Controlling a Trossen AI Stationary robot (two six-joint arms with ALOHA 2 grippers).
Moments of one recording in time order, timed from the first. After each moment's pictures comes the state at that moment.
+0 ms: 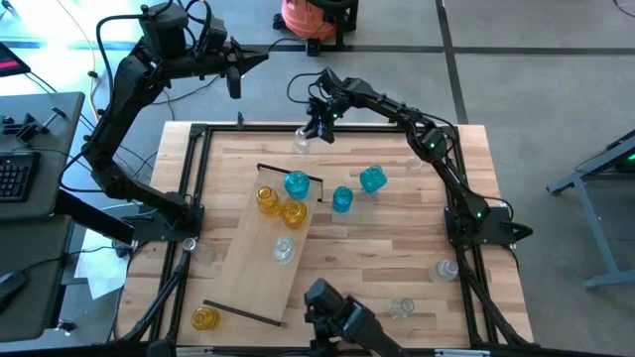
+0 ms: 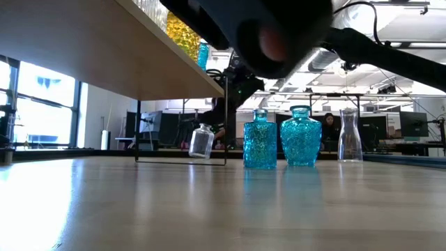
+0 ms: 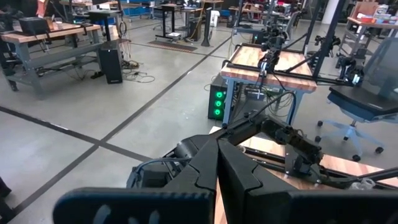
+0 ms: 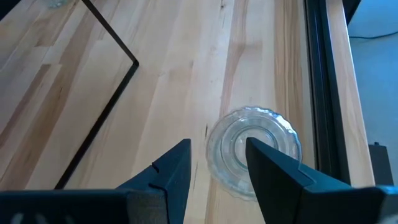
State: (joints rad) left arm 0.81 1.41 1.98 -0.75 0.44 0.06; right arm -0.69 2.51 2.33 -0.90 -0.70 -0.61
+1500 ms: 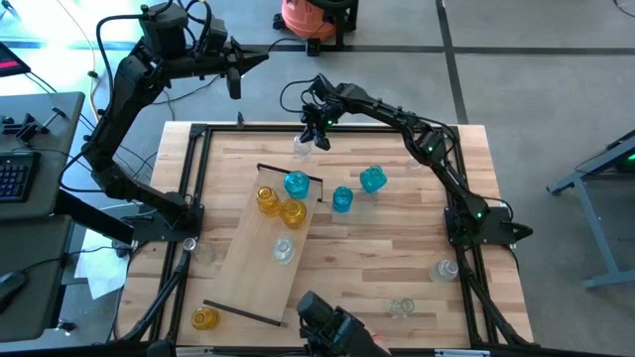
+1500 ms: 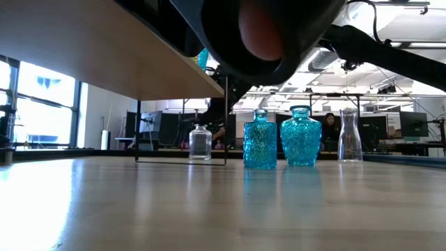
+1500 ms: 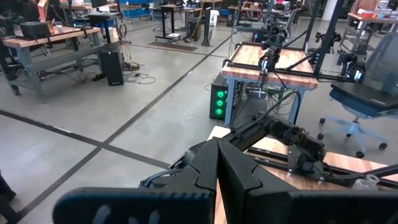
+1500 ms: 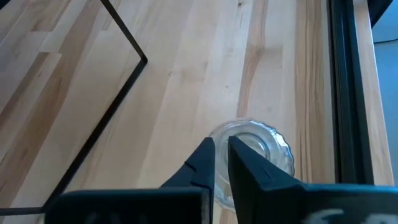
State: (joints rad) left arm 0.81 1.41 1.98 -0.75 0.44 0.08; right arm -0.63 2.52 2.32 -0.91 -0.63 -0.64
